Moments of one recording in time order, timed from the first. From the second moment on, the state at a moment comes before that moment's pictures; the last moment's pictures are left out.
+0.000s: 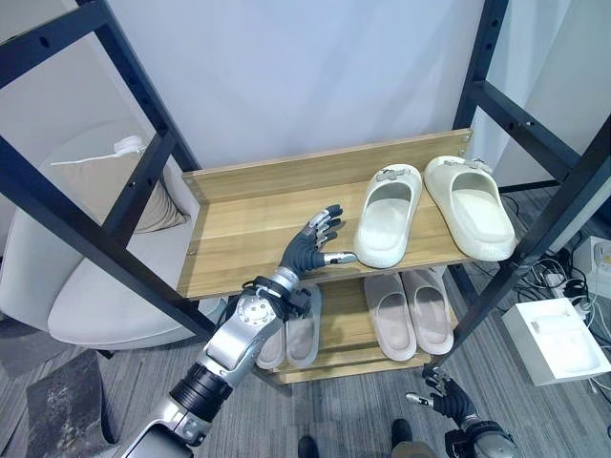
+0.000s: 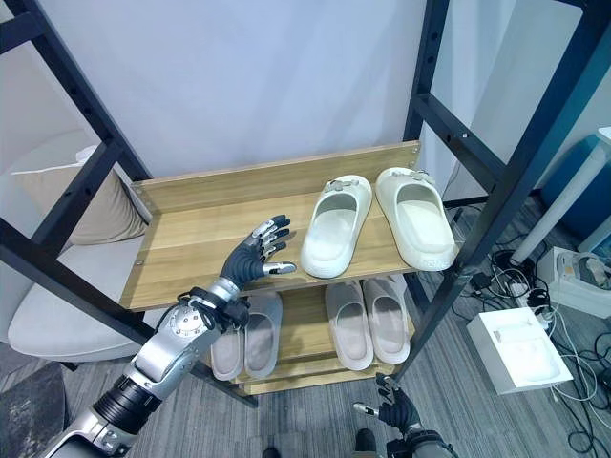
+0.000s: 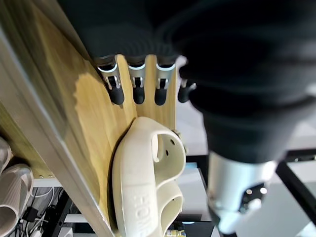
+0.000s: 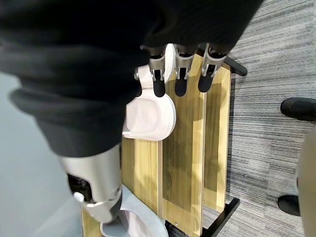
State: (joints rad) left arm -0.31 0.35 -0.45 0.01 -0.38 -0.01 0.04; right arm 0.27 -0.36 0.22 0.39 0.24 -0.01 0.00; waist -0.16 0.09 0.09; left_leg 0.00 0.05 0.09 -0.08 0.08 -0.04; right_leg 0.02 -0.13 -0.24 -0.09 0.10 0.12
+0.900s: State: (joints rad) left arm -0.50 0.16 -0.61 0.22 -0.41 -0.04 0.15; right arm 0.24 -0.35 0.27 0.44 0.29 -0.01 -0.04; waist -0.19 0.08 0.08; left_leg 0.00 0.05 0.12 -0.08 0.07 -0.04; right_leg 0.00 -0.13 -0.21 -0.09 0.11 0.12
